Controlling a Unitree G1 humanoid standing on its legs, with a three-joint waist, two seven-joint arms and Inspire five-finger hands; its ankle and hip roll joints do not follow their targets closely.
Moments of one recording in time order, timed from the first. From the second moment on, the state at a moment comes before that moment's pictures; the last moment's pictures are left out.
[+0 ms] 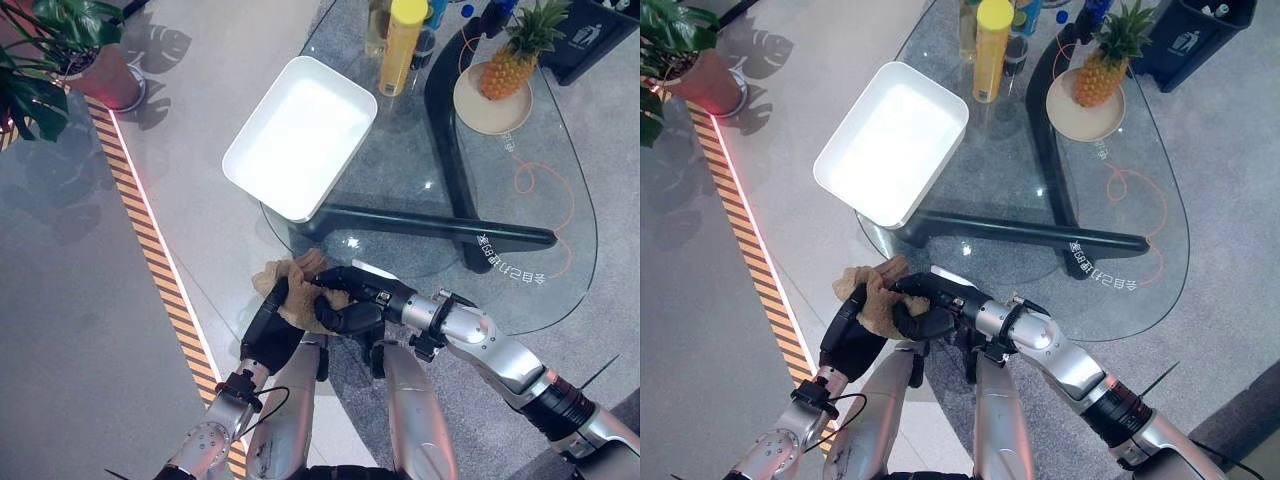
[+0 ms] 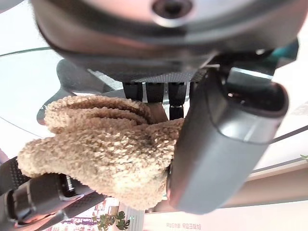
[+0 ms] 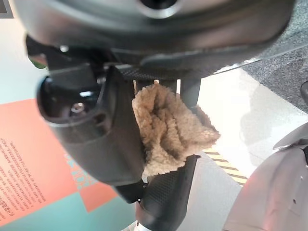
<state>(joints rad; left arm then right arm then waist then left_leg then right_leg) 0.03 0.43 -0.44 0.18 -1.80 -0.06 -0.39 -0.37 -0.66 0.60 -0.13 0.37 0.12 0.31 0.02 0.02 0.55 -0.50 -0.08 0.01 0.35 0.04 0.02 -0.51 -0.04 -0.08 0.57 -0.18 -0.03</state>
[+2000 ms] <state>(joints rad) 0.05 0.36 -0.32 0.17 -1.73 0.03 -0.42 -0.08 -0.61 0.36 -0.22 0.39 -0.08 0.06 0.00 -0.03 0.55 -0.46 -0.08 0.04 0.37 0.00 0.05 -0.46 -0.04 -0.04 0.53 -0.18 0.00</state>
